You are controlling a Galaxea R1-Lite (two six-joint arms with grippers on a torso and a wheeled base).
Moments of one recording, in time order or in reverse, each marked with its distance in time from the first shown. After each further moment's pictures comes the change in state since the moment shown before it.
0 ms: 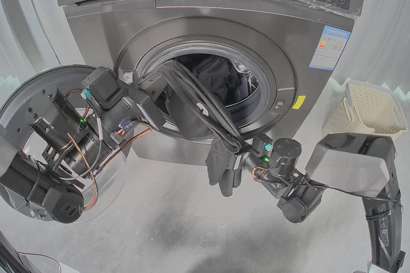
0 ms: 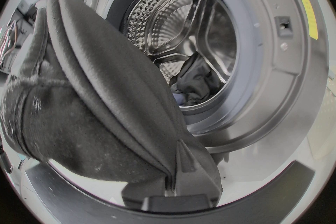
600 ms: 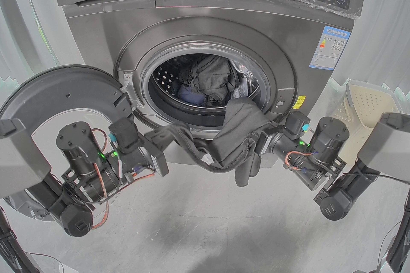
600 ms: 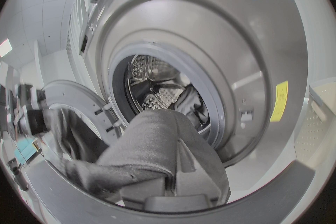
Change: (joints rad) left arm 0.048 0.147 0.155 -0.001 -0.084 0.083; right arm -0.009 -0.349 0.257 -0.007 0.007 0.006
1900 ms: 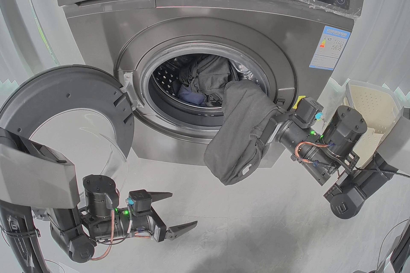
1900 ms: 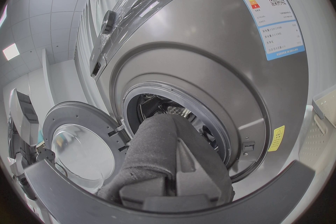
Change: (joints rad) left arm -0.010 0.206 0.298 0.000 -0.136 0.134; right arm 0.024 -0.111 0.013 0.001 0.012 0.001
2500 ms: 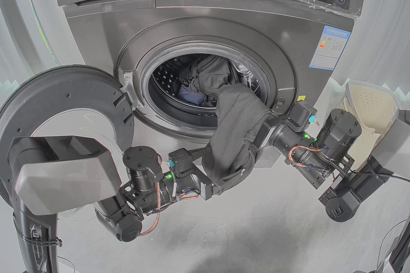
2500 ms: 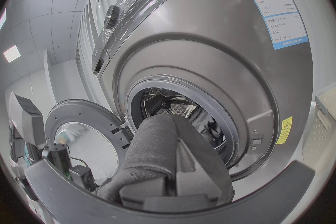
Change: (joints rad) left arm -0.112 0.136 -0.499 0.000 0.076 -0.141; right arm 0.029 0.023 -0.011 -0.001 -0.002 0.009
